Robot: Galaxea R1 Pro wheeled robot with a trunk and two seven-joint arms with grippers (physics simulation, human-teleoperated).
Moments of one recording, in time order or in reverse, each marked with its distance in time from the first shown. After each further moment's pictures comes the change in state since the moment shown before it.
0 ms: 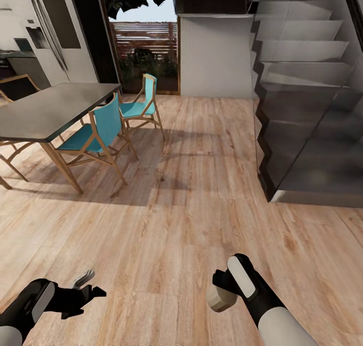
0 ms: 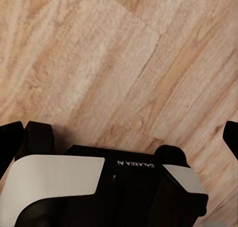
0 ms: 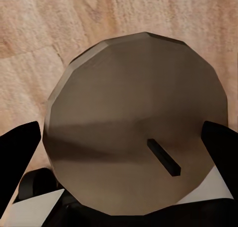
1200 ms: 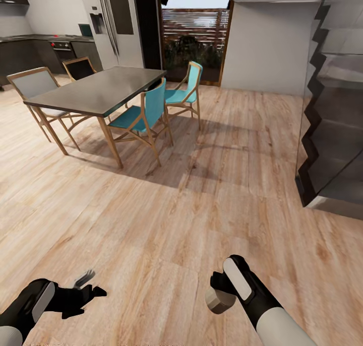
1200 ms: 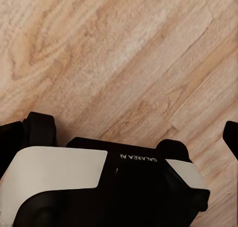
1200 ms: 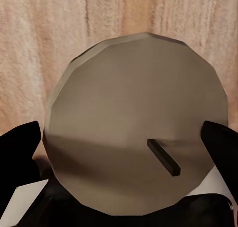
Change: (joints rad) left arm 0.000 -0.001 0.002 0.000 0.005 0.000 0.000; right arm -0.002 -0.001 0.072 0.011 0.005 -0.001 -0.001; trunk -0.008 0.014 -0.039
